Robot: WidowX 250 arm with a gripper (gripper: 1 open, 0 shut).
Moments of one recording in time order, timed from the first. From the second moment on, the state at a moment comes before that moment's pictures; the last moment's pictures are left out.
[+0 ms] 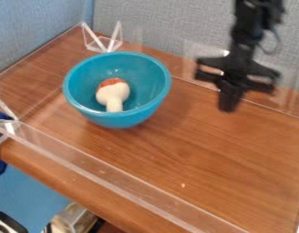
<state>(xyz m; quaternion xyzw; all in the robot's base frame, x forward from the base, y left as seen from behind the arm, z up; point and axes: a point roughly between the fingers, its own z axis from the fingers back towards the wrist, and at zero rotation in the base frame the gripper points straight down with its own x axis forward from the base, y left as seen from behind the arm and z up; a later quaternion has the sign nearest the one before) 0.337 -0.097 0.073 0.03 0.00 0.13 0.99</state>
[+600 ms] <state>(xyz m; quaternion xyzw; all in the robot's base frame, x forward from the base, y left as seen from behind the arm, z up) 0.330 -0.109 0.030 0.04 -0.01 0.07 1.00</state>
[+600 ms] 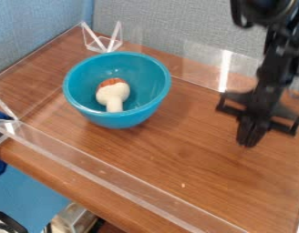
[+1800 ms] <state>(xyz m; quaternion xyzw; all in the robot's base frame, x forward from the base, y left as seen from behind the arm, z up) 0.343 -0.070 0.024 0.04 -0.01 0.07 1.00</state>
